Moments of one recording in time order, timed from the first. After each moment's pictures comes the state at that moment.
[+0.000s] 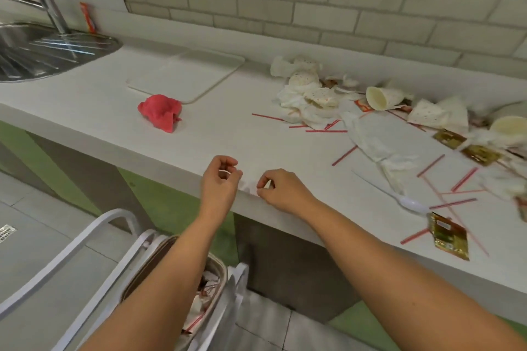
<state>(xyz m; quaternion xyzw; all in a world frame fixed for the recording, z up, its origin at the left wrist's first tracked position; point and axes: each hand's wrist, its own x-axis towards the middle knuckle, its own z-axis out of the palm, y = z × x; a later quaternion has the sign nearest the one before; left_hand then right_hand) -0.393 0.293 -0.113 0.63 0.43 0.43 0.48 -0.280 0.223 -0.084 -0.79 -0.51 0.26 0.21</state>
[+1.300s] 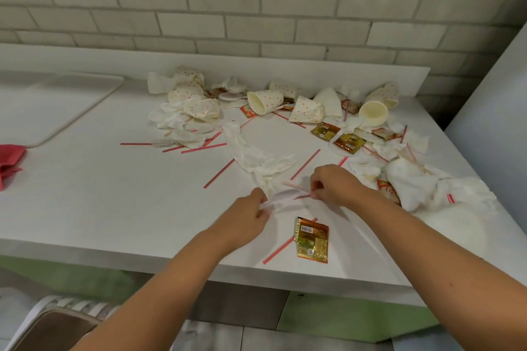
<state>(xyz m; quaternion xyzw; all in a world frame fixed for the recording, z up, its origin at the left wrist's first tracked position) -0.173 0.158 -0.092 0.91 0.22 -0.01 0.35 0.017 0.048 -0.085 -0.87 -0.47 0.14 0.02</state>
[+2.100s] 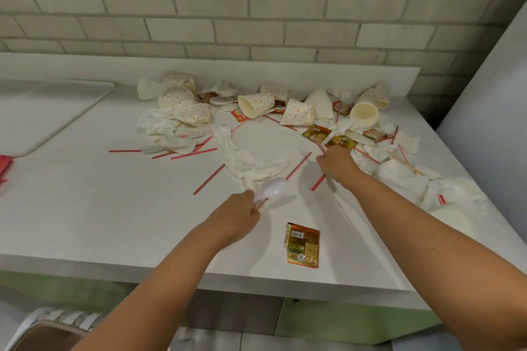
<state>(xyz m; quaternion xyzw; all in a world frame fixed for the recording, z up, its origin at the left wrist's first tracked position) -0.155 0.160 -0.083 0.92 0.26 -0.05 0.27 0.060 0.065 -0.078 -0.93 -0.22 0.16 0.25</state>
